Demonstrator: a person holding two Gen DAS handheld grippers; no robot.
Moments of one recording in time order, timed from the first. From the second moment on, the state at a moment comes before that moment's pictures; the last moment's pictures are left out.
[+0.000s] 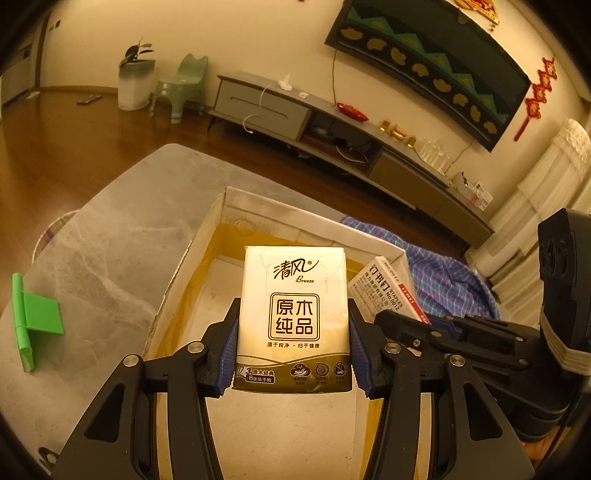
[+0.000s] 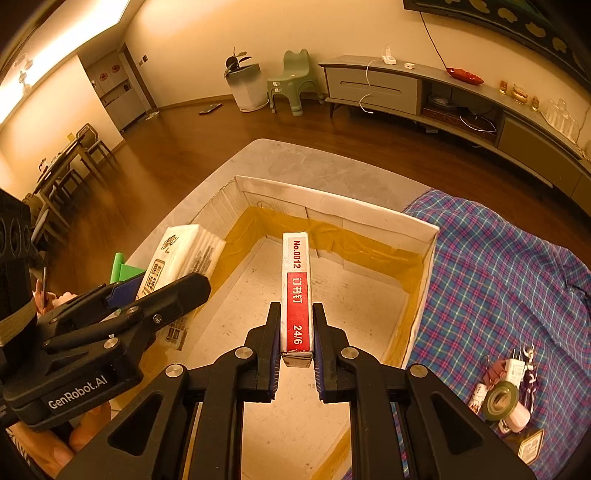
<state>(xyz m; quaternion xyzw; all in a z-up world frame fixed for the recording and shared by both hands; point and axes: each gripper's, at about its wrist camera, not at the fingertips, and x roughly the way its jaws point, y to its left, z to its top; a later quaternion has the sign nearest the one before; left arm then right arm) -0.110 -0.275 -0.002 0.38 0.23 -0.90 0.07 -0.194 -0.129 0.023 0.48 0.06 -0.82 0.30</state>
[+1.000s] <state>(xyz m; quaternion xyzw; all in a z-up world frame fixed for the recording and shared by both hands) -0.170 -0.288 -0.057 0.45 0.26 -0.85 0.10 -0.224 -0.146 -0.007 0.51 0.14 -0.80 0.29</state>
